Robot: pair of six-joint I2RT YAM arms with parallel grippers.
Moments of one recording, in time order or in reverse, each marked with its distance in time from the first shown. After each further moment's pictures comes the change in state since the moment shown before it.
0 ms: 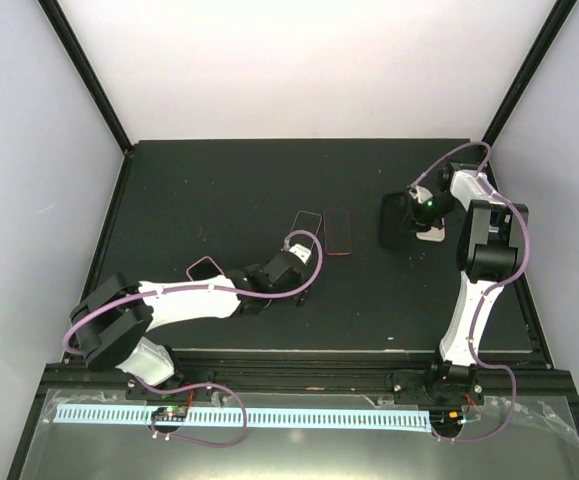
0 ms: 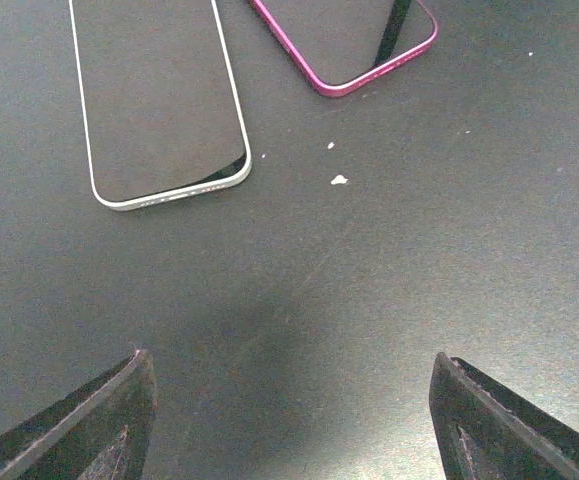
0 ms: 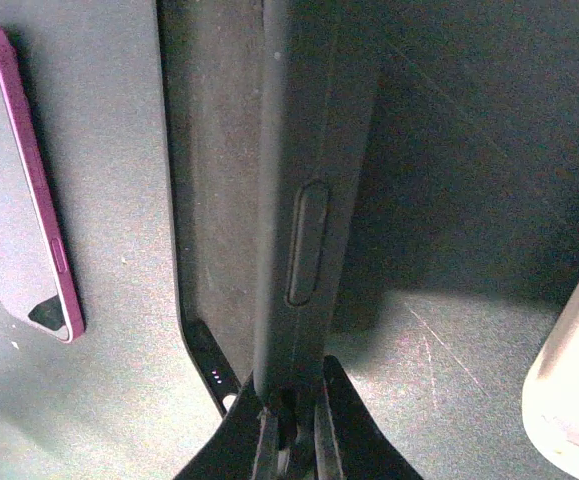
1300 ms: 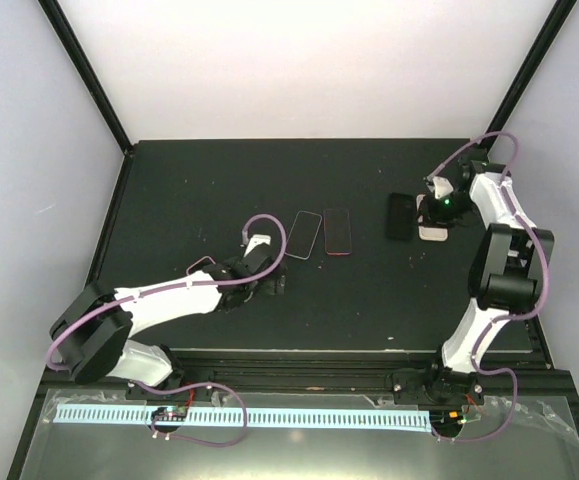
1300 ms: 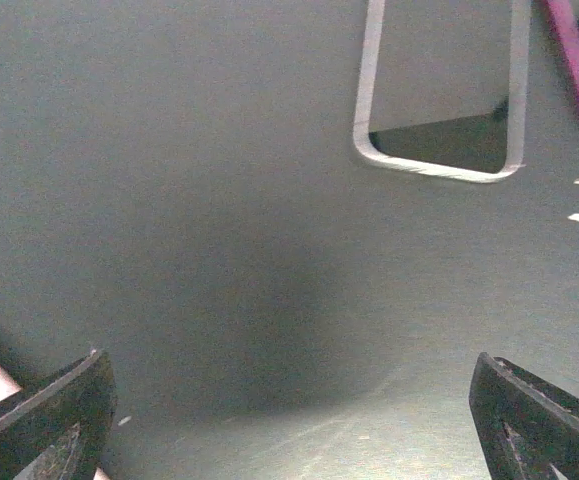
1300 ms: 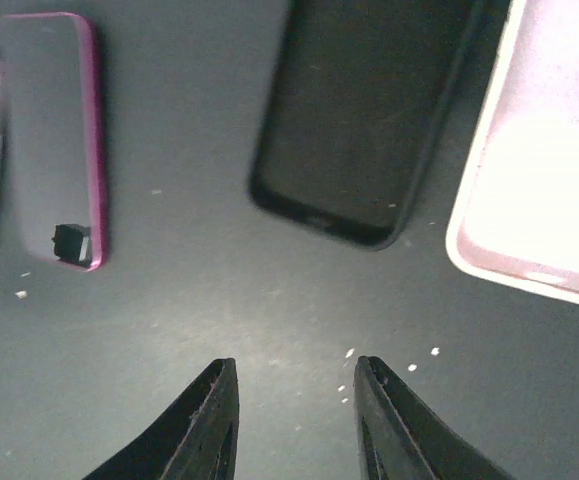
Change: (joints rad) left arm 0.121 -0.110 -0.057 -0.132 -0.092 -0.237; right arm -0.044 -0.230 -0.098 -0.019 0.101 -0.042
